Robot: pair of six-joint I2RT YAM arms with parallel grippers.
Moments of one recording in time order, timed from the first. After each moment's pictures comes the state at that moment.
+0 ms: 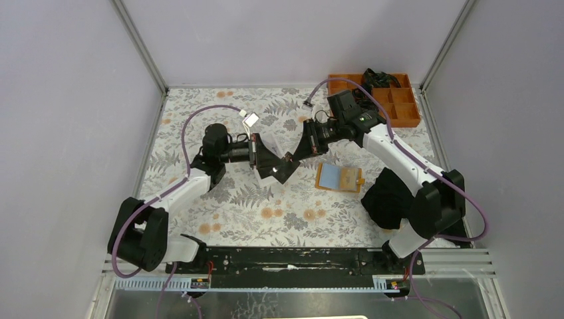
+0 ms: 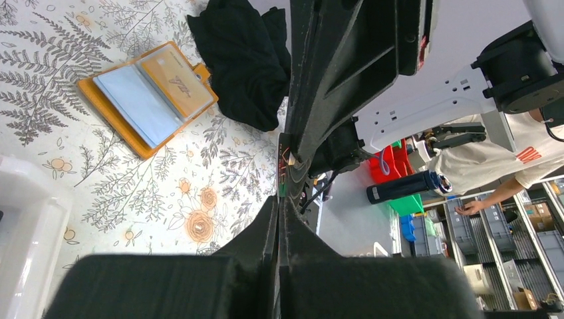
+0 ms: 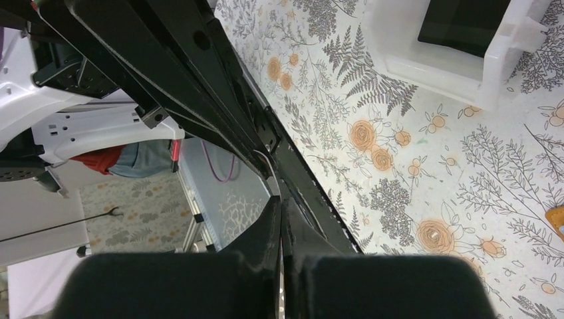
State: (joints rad) left arm -0.36 1.32 0.72 0.46 1.03 -0.74; right arm 0.51 1.60 1.42 -0.68 -0.84 0.42
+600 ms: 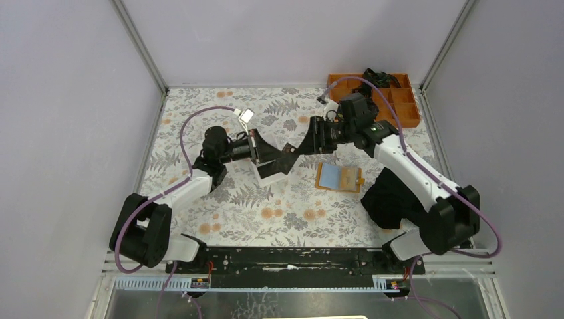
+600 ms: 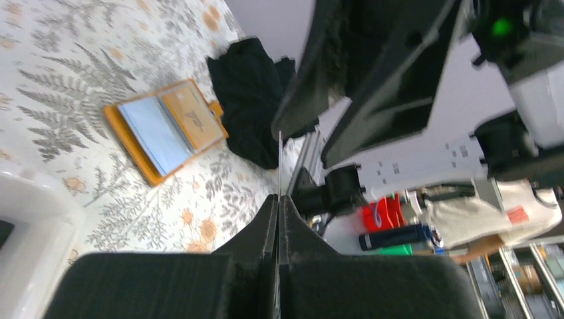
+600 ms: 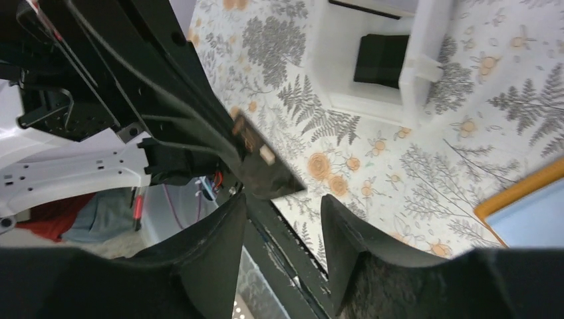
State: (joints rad) left arm -0.36 1.36 0.68 0.63 0.93 -0.90; right arm 0.48 1.50 1.31 -0.55 -0.70 0.46
